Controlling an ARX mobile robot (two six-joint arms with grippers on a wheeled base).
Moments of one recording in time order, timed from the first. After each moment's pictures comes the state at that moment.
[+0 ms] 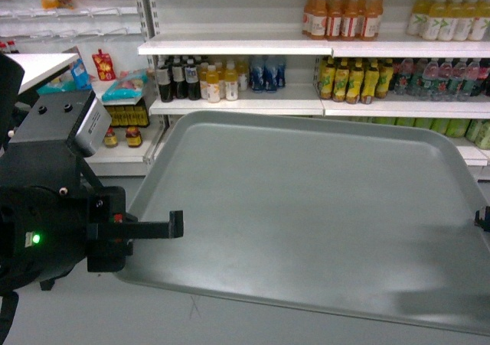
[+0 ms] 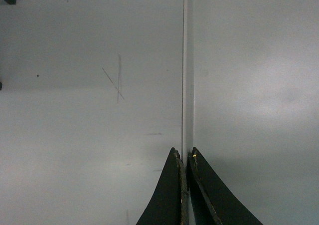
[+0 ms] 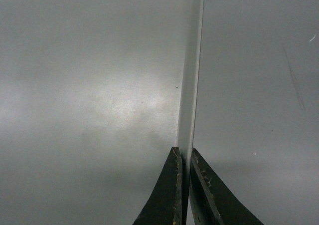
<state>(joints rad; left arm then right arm) -0.36 1.57 0.59 0.30 -0.19 -0.27 0.02 1.62 0.53 0.47 -0.16 0.19</state>
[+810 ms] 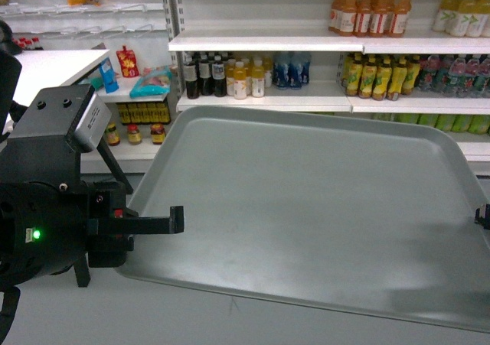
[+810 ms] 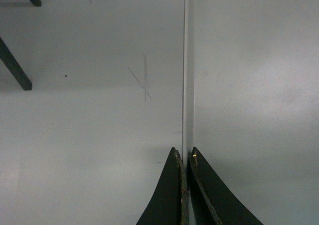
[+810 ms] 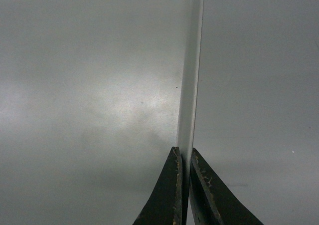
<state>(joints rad) -0.36 1.57 0.59 0.31 -0.19 -0.27 0.02 1.62 0.53 0.47 -0.16 0.19</state>
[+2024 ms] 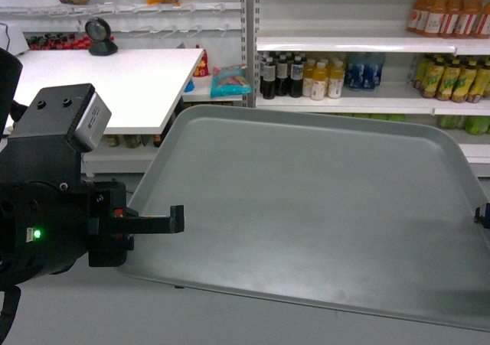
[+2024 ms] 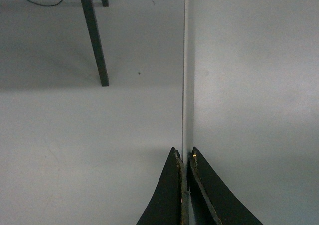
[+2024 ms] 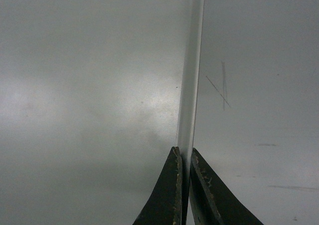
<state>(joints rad) -0.36 1.57 0.59 0.31 -0.19 -0.27 0.02 1.62 0.53 0.48 -0.16 0.19</state>
